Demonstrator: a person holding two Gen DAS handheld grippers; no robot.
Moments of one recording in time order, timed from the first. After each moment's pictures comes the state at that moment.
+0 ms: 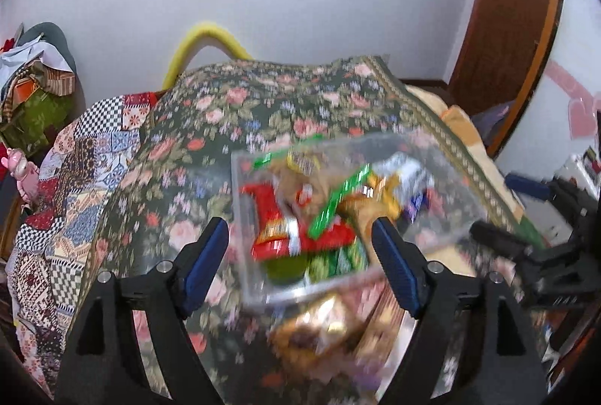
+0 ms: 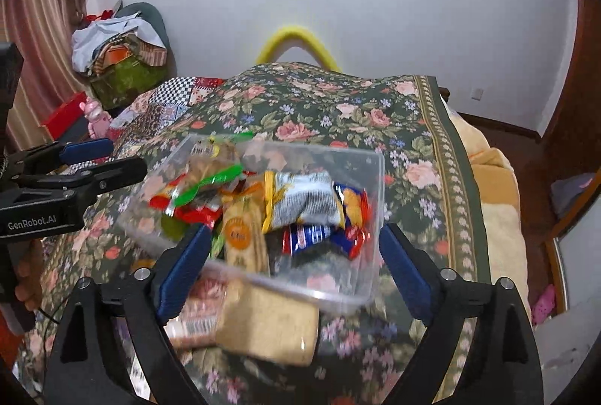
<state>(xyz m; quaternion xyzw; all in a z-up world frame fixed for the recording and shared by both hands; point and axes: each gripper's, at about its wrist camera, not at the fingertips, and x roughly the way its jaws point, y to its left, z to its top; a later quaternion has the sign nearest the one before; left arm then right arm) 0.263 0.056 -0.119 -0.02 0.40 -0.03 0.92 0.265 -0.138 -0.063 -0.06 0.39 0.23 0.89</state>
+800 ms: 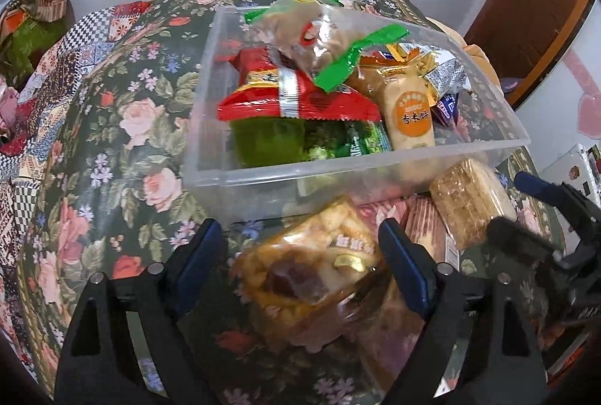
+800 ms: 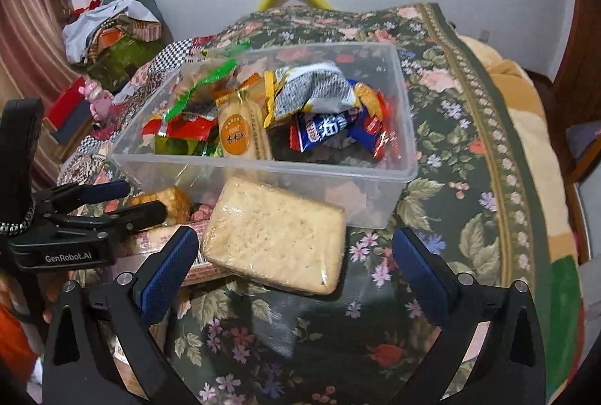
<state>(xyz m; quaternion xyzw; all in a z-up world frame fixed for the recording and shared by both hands) 0.264 0.050 -0.214 -0.08 0.51 -0.03 0.86 0.251 -0.142 -0.128 -0.02 0.47 0.23 0.85</state>
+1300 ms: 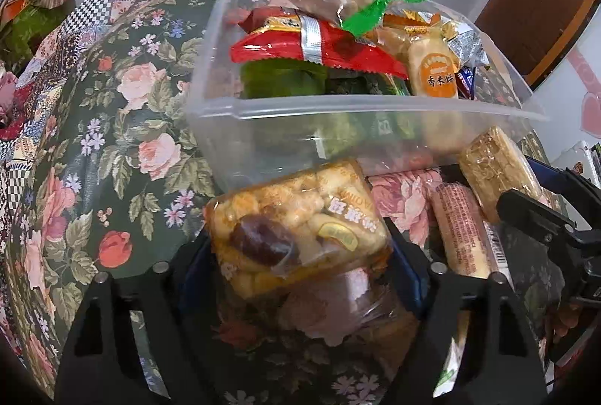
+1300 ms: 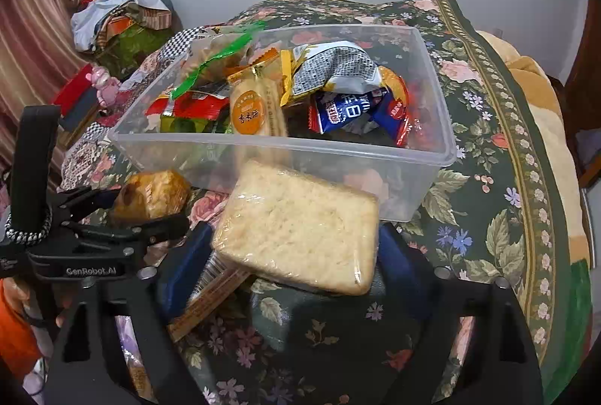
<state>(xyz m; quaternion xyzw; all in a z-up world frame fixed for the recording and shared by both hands) 0.249 0.060 -0.239 -0.08 0.52 -0.03 0.85 0.246 -0.134 -0.136 -0.03 0.47 0.25 0.85</state>
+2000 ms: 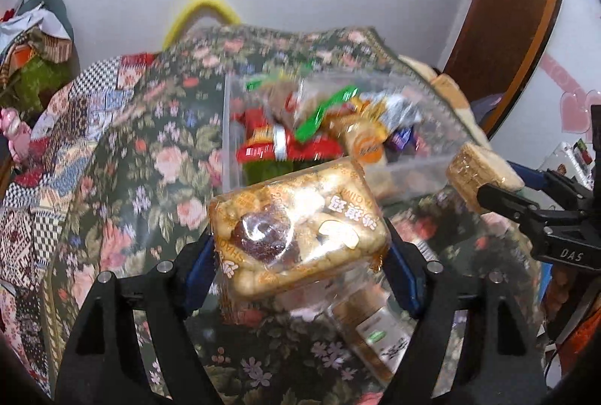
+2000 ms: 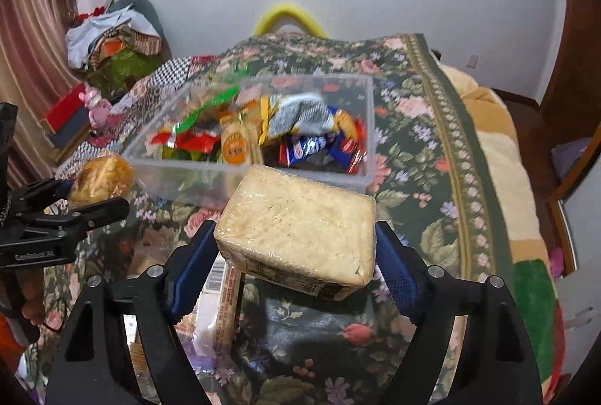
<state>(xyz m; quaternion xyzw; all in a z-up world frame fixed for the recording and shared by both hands) 0.212 0.051 -0.145 -0.05 0.42 -0.05 0.90 0.228 -0.164 -0.089 -0.03 0.41 0.21 0.89</state>
